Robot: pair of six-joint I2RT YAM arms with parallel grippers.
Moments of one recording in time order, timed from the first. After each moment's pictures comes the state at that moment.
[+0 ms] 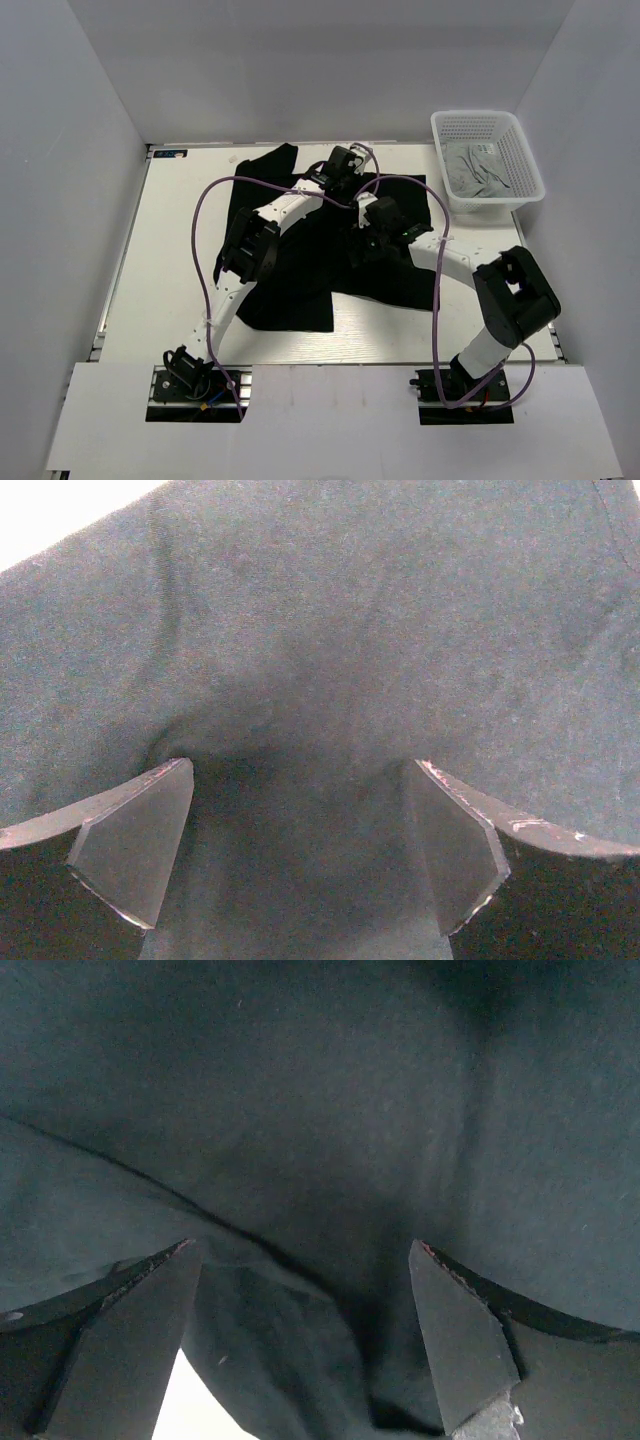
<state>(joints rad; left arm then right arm) -0.62 2.60 2.26 -0.40 0.13 -0.16 0.61 1.61 0.95 -0.19 -0.06 0.11</state>
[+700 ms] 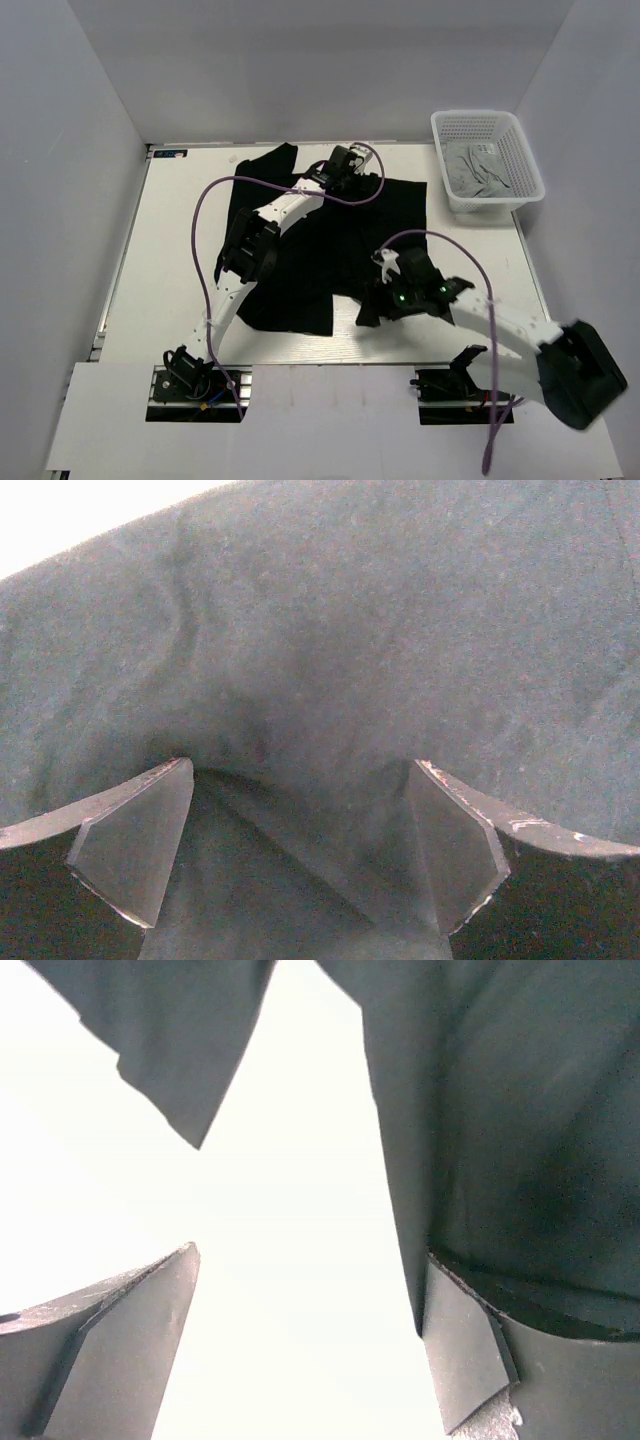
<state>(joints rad) -0.62 2.60 2.28 -0.43 0.10 -0.16 0.65 1.16 0.49 -0.26 -0.40 0.30</state>
